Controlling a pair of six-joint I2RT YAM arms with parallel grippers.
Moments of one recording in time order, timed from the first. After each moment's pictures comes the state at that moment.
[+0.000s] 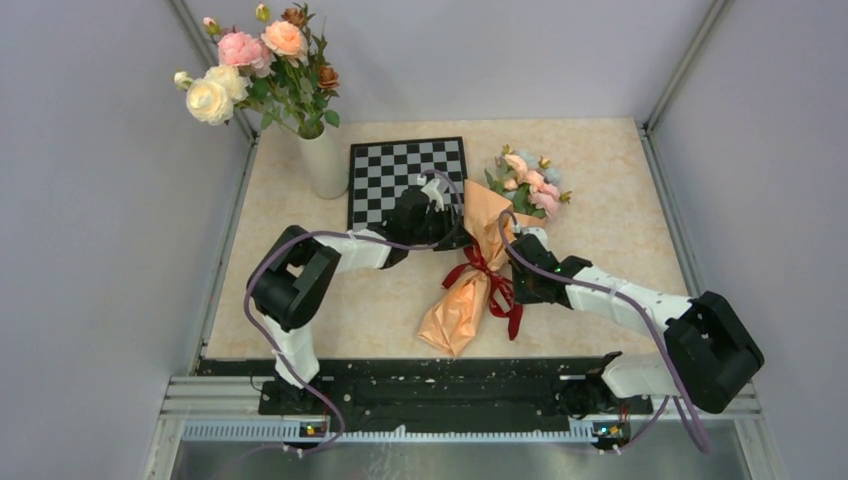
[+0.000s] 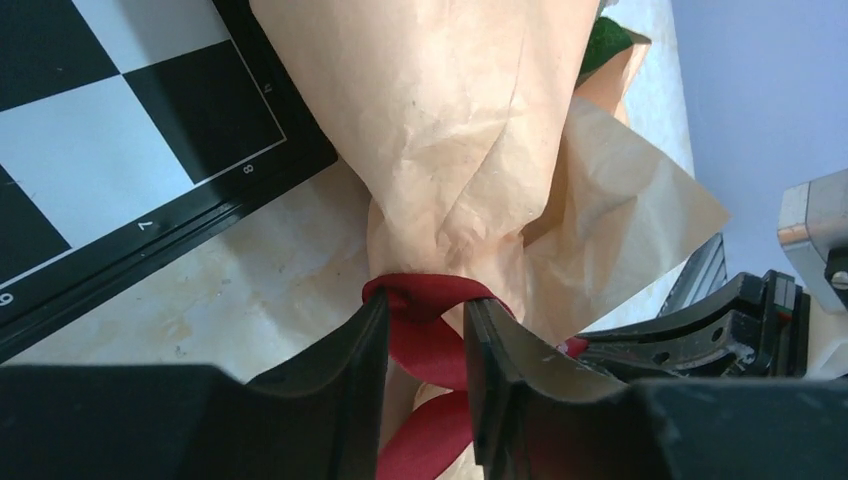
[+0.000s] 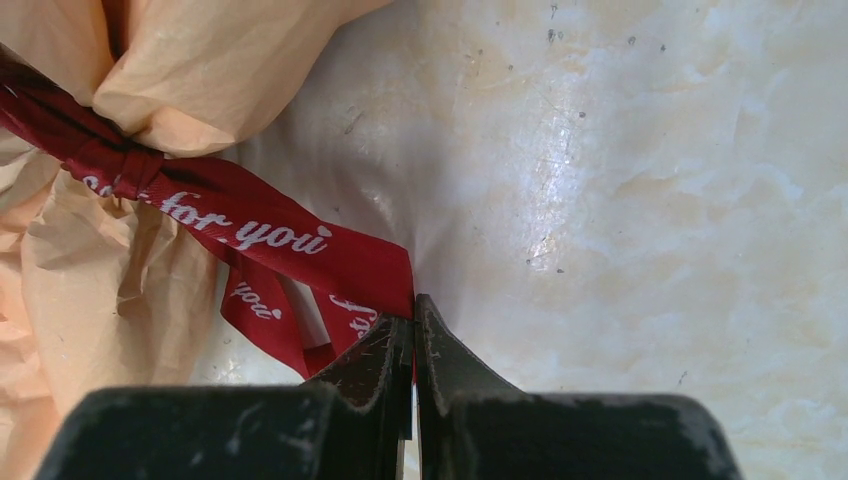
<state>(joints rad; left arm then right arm) -0.62 1.86 1.00 0.36 0.38 -0.72 0.68 1.29 0.66 -0.45 0.24 0.54</state>
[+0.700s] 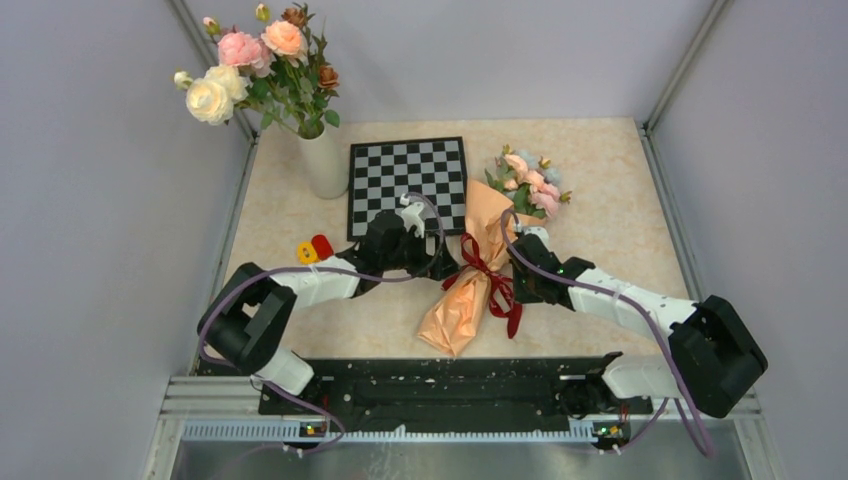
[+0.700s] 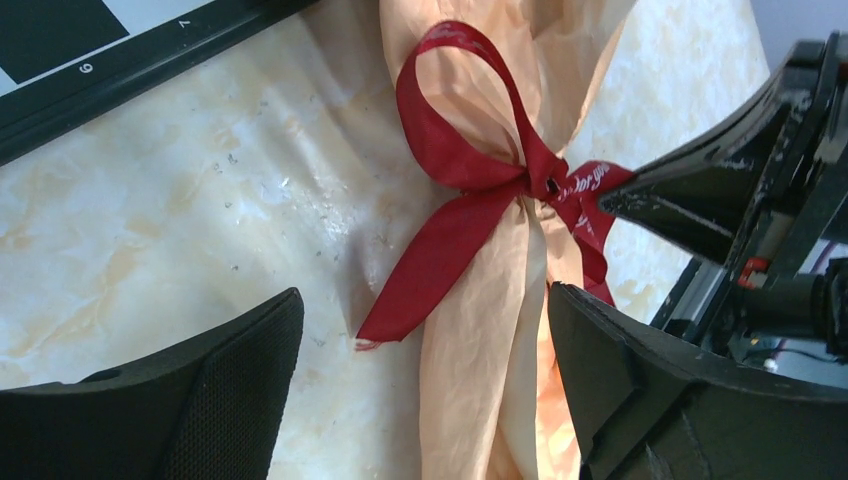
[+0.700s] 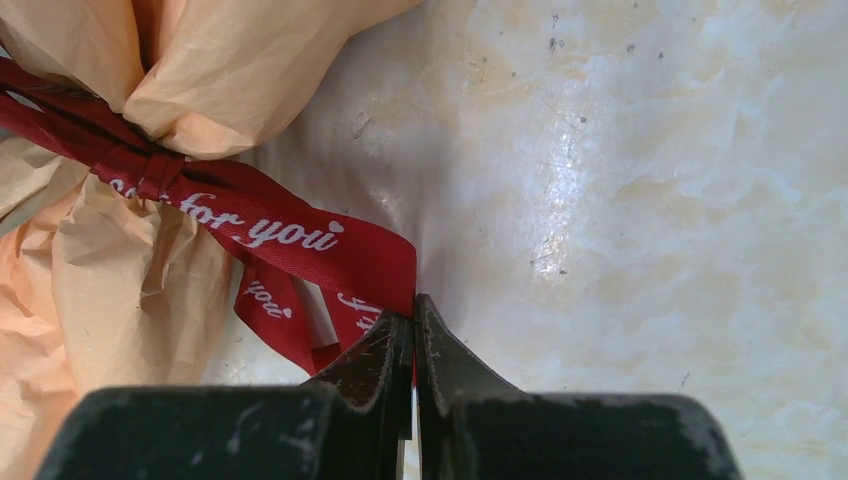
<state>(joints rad) -0.62 1.55 0.72 0.29 0.38 -0.50 0.68 1.26 0.65 -0.44 0.24 0.54</state>
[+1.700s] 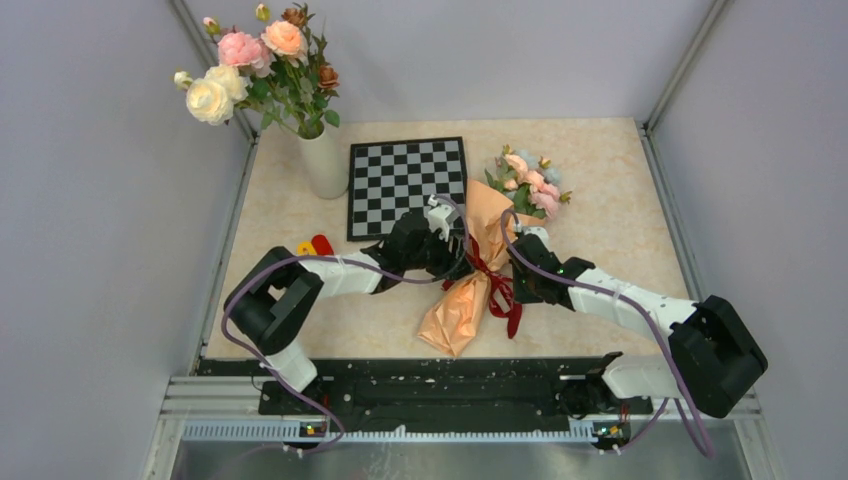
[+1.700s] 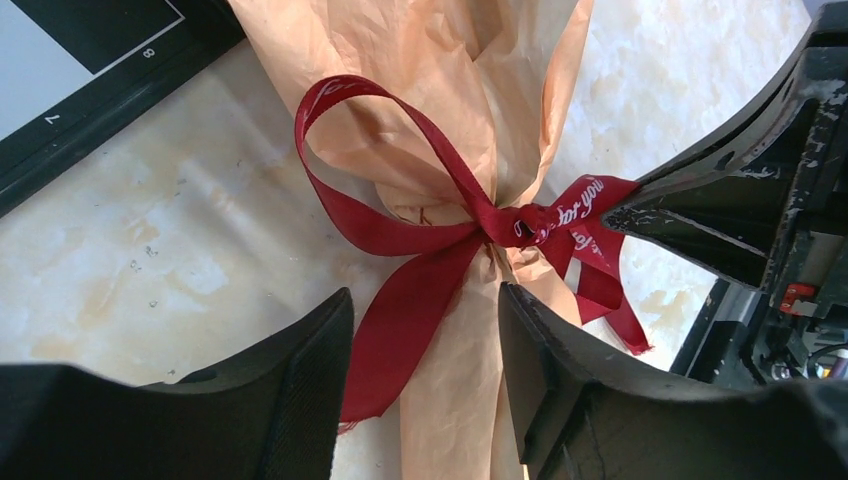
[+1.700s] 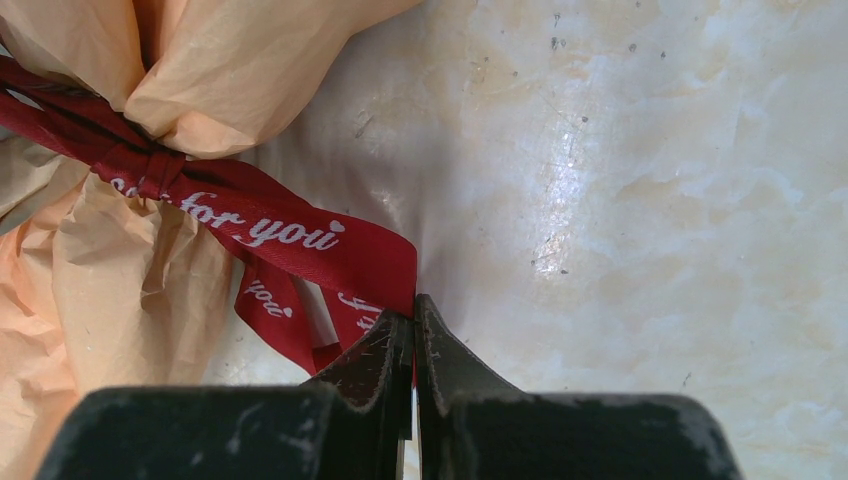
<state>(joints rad) -0.72 1.68 0.81 0.35 0.35 -0.39 0.68 1.26 0.65 -0.44 0.24 0.54</state>
